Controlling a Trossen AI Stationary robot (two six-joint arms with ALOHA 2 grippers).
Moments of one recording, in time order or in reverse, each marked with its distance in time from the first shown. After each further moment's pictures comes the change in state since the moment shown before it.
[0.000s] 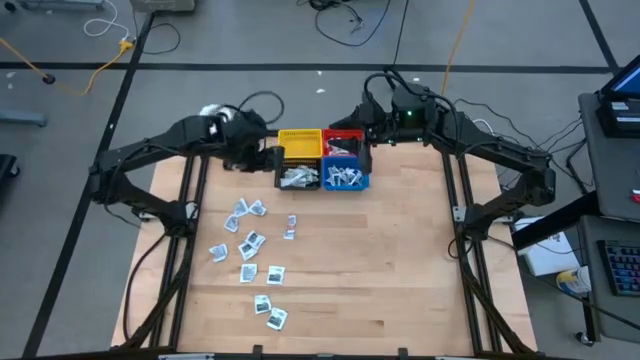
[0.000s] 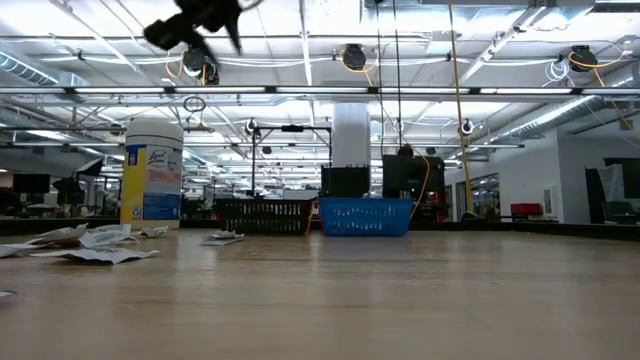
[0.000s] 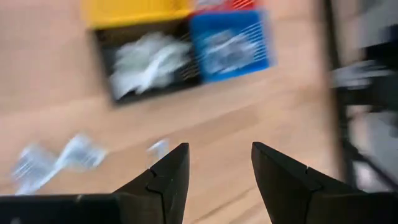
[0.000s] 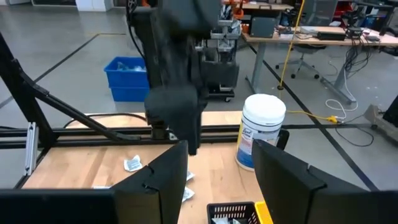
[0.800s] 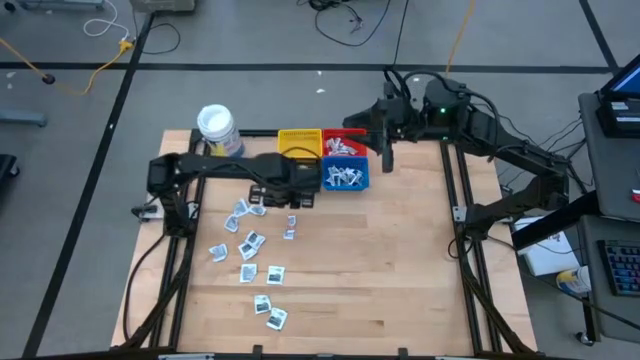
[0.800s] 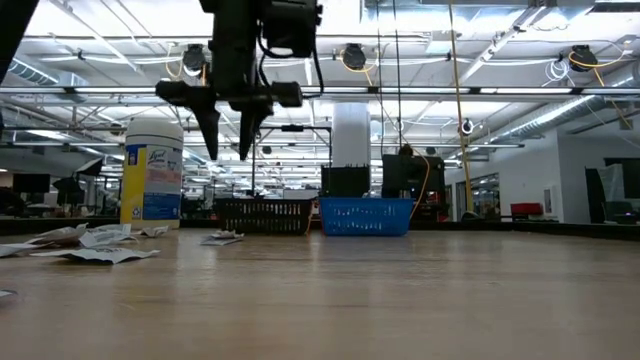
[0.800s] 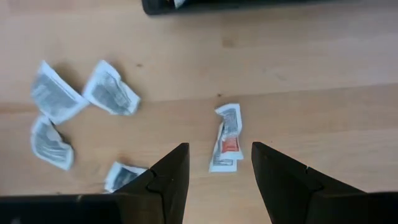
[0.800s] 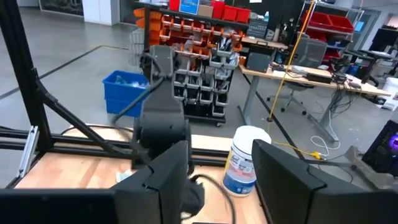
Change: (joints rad) left arm -0.166 0.459 -0.002 -0.143 -0.039 -0.277; right arm 0.007 -0.116 0.001 -0.007 -0.005 -0.104
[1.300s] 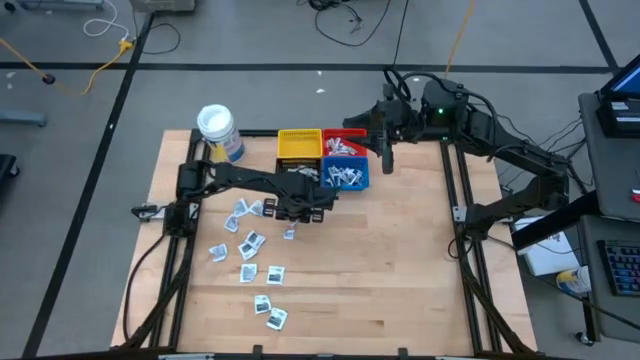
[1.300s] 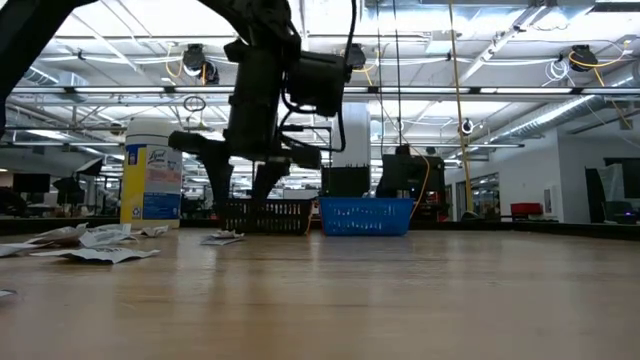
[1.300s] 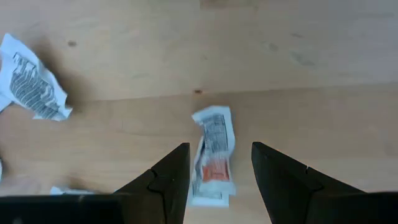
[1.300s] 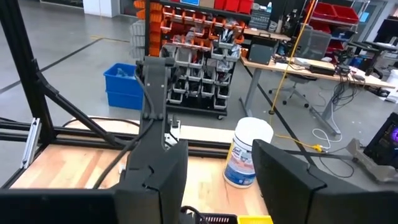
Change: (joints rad) left arm -0.043 0.230 0.000 0.105 0.037 -0.044; right arm 0.000 0.000 0.000 -0.036 -0.001 -0.005
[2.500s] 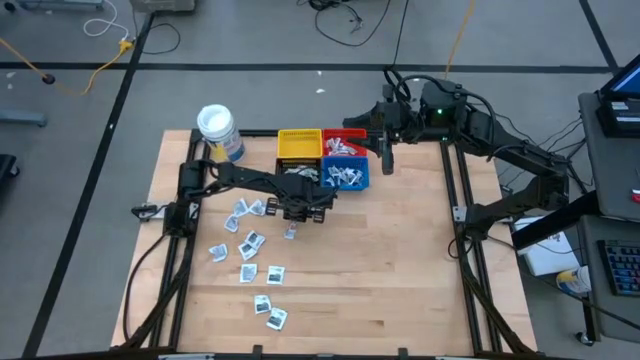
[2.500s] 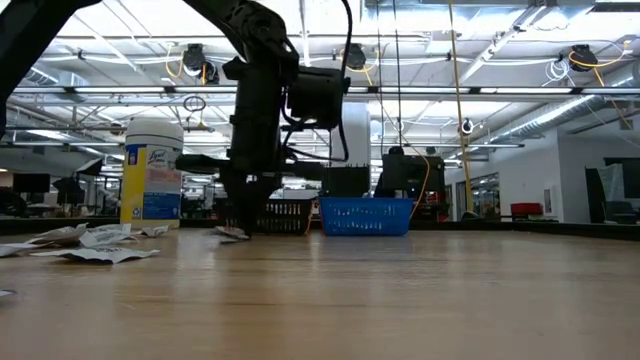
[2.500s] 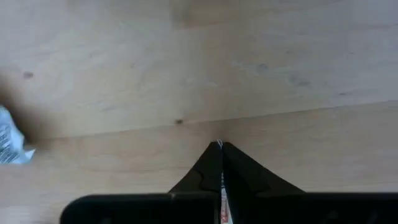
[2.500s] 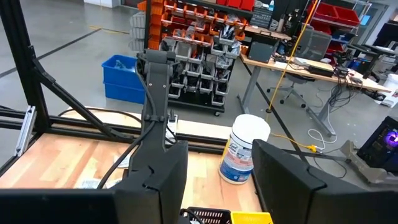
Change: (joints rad) left arm 0.019 0.012 -0.075 0.178 -0.022 0.088; right arm 0.000 0.000 0.000 -0.019 0.003 -0.049
